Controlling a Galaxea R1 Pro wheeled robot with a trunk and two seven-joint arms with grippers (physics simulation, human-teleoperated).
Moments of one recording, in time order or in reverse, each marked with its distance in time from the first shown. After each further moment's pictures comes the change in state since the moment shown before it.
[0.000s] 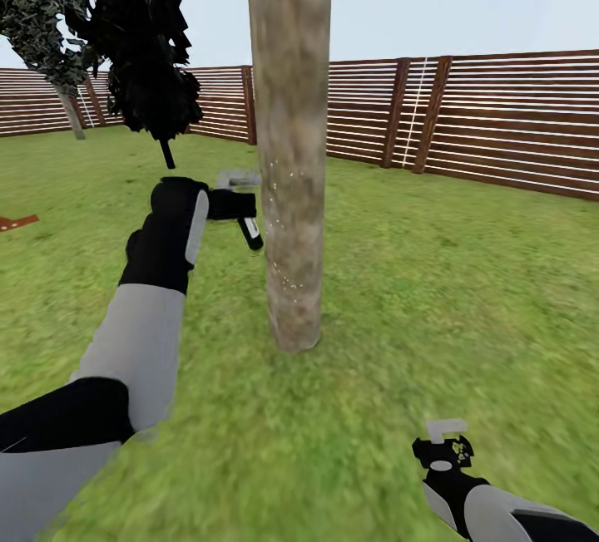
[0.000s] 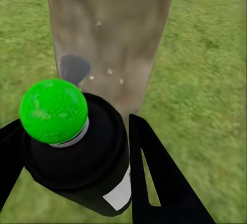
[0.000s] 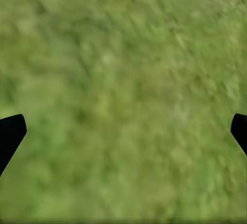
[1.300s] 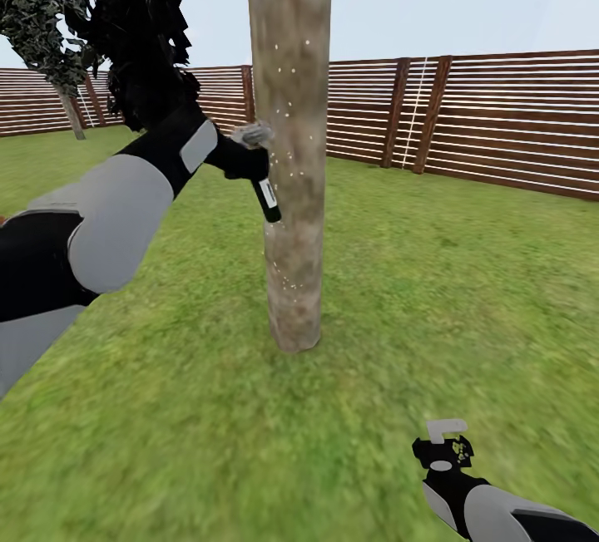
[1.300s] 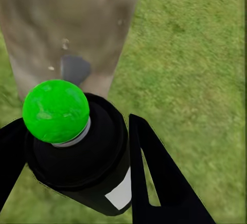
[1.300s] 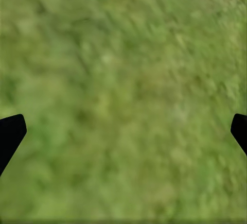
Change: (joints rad) left arm -0.561 0.037 0.013 0.886 0.182 -0.178 -0.007; right arm 0.000 0.000 0.000 0.000 0.000 0.000 0.000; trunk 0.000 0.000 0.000
